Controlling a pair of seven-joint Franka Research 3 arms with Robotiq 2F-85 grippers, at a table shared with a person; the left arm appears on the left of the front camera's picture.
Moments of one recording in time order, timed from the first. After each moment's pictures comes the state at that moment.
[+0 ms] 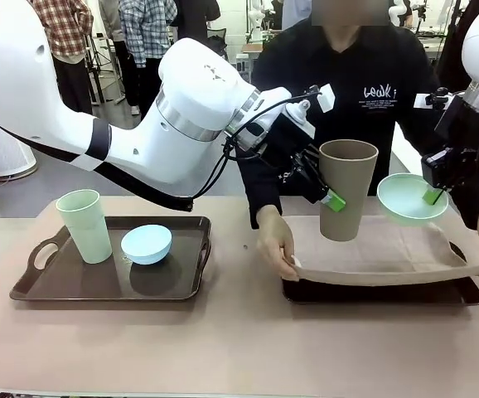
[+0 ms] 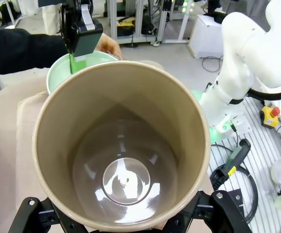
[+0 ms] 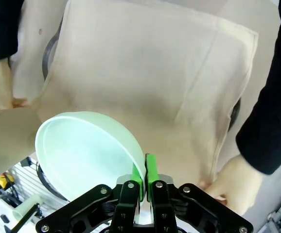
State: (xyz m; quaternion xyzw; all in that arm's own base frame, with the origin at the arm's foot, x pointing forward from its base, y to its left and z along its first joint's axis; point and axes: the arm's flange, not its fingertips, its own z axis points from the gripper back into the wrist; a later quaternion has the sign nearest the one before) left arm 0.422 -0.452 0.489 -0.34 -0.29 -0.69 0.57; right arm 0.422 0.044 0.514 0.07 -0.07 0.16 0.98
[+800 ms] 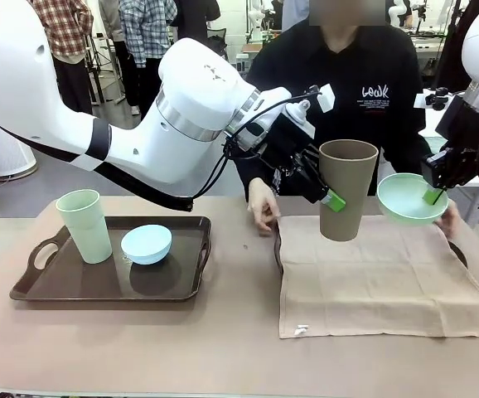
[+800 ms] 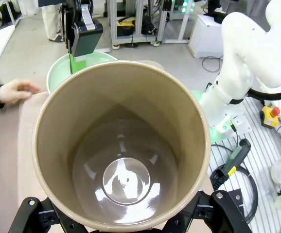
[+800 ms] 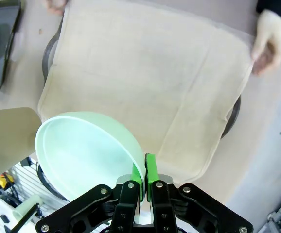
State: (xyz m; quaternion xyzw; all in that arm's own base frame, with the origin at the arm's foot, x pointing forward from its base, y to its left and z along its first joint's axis) left arm 0.422 -0.452 0.489 -0.34 -0.29 -0.69 0.57; right arm 0.422 0.044 0.514 0.07 -0.07 0.16 0.98
